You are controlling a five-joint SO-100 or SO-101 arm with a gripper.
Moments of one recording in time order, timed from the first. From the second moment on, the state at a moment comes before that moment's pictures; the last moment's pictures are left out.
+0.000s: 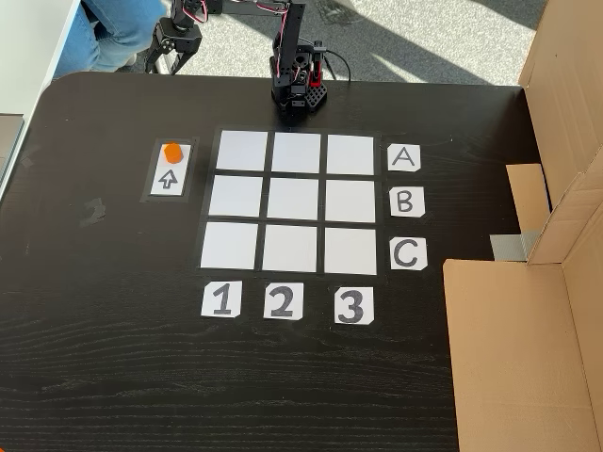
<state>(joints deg) 72.9 99.7 84.1 84.2 75.6</state>
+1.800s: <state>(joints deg) 56.2 60.2 63.3 84.7 45.0</state>
